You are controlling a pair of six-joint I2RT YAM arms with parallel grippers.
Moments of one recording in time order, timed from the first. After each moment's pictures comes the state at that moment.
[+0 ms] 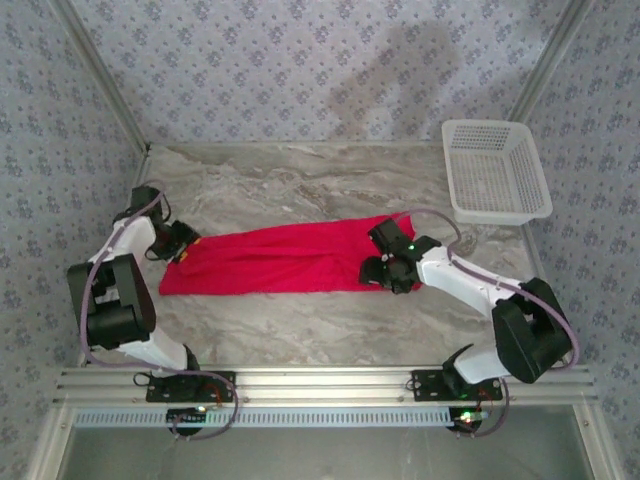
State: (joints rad) left arm 0.23 1.59 1.04 -0.68 0.23 -0.64; right arm 0.59 1.41 0.86 -0.68 -0.01 0.73
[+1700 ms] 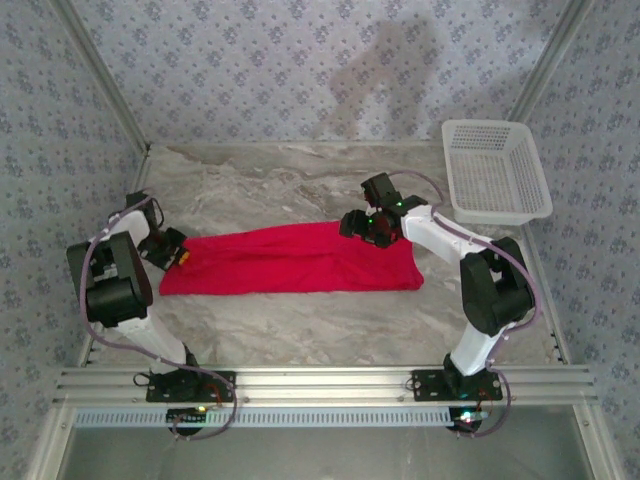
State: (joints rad) left arm 0.29 1.76 1.11 -0.76 0.20 -0.70; right arm 0.48 1.72 1.22 -0.56 -0.17 0.66
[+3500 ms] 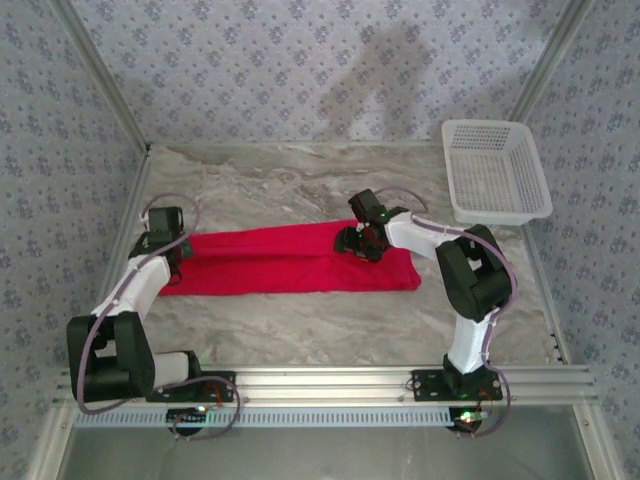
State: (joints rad) left arm 0.06 1.27 0.73 -0.37 -0.33 -0.30; right arm 0.54 1.84 1.18 -0.50 -0.17 0.70
